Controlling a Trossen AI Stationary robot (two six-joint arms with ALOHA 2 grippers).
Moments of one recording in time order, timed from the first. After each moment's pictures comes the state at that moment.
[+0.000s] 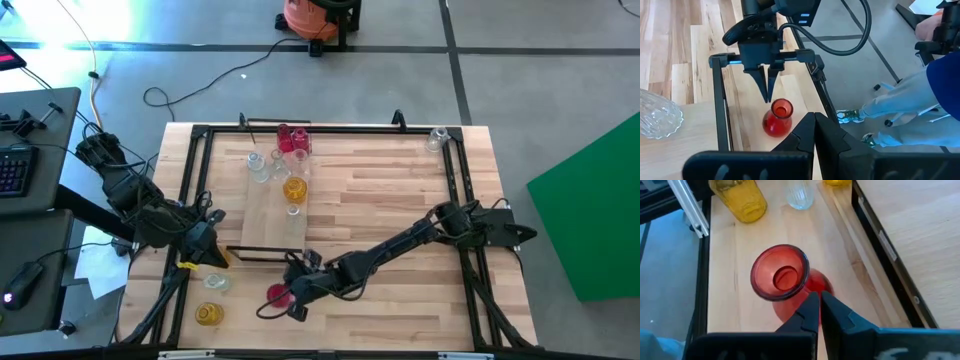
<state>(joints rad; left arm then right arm) -0.74 0.93 1.14 -0.84 -0.17 -0.43 0.42 2.24 1.80 -0.32 0.28 0.63</state>
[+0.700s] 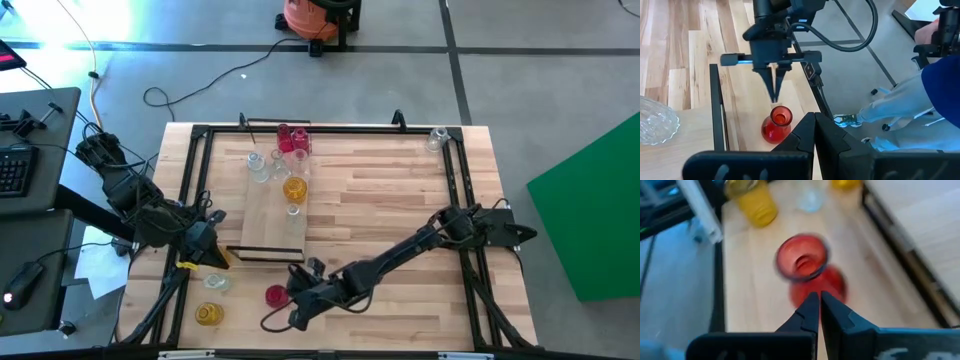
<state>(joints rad) -0.74 0.93 1.14 -0.81 -0.17 -0.44 0.47 2.24 1.80 -0.30 0.36 0.70</state>
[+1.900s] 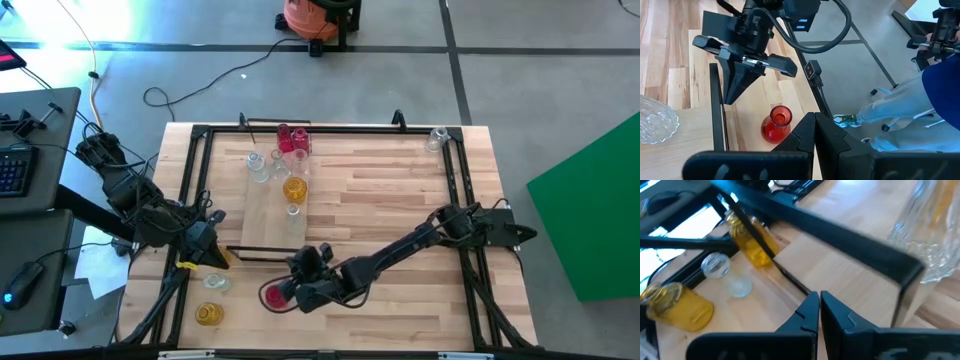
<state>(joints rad) -0.74 0.93 1.14 -0.81 -0.17 -0.44 0.46 2.24 1.80 -0.32 0.79 1.03</state>
